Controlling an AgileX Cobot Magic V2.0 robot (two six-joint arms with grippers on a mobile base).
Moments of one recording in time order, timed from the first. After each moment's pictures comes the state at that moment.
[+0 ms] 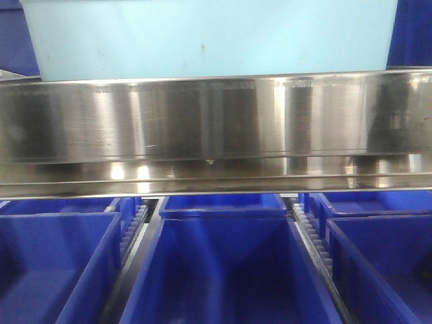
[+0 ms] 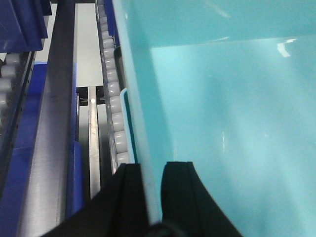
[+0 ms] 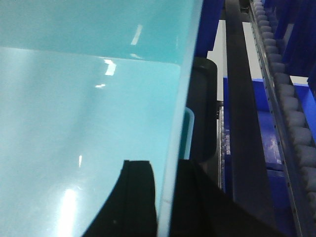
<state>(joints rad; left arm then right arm) -0.38 1.43 -1.29 0.22 0.47 -0.35 0.32 1.46 -1.32 -0.29 0.49 0.39</state>
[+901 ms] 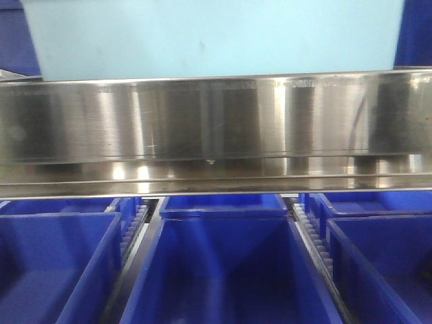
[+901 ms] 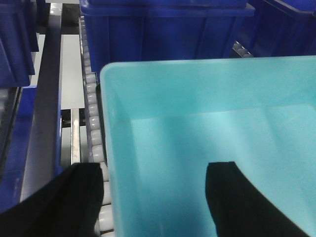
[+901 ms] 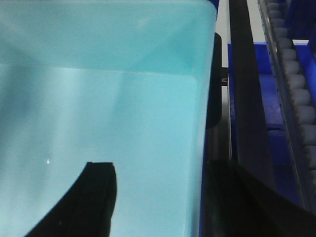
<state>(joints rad) -0.39 1.40 -1.50 0.19 0.63 -0.34 0.35 1.42 -1.50 -0.19 0.82 0.39</state>
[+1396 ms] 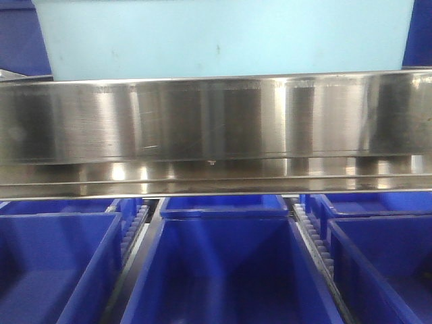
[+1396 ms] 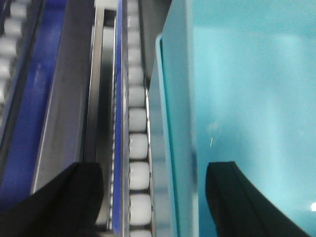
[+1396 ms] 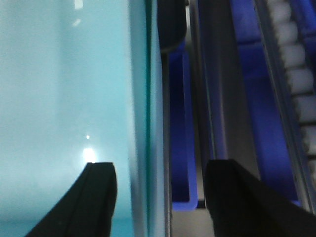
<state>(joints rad) -0.32 1.48 -1.61 0.09 1.04 -0.42 0.25 1.41 -1.51 -0.04 1.09 0.39</state>
